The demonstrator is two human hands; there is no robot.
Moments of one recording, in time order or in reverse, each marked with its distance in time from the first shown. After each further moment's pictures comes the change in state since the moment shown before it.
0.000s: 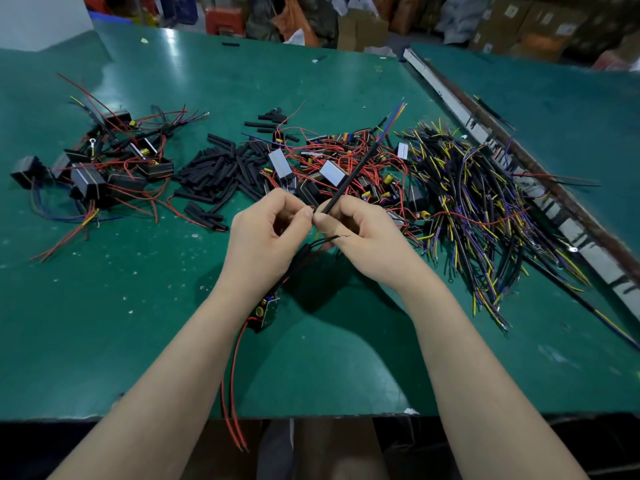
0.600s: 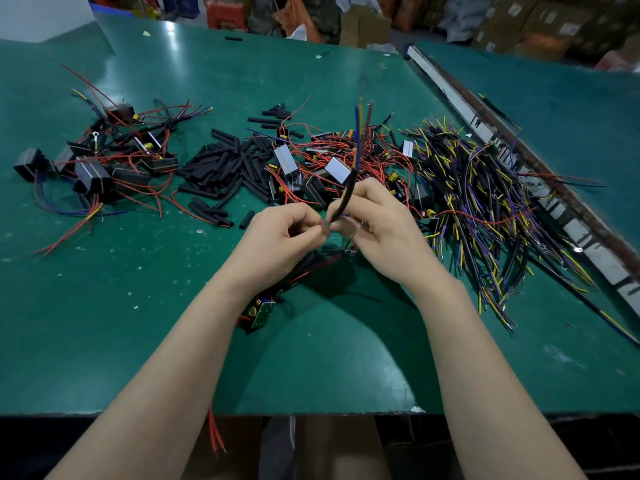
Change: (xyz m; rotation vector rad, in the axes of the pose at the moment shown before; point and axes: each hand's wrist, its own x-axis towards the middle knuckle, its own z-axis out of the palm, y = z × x) left_hand 0.007 -0.005 -0.006 0.018 -0.340 -0.129; right_hand -0.003 0.000 -0.013 -0.449 0.069 -0.332
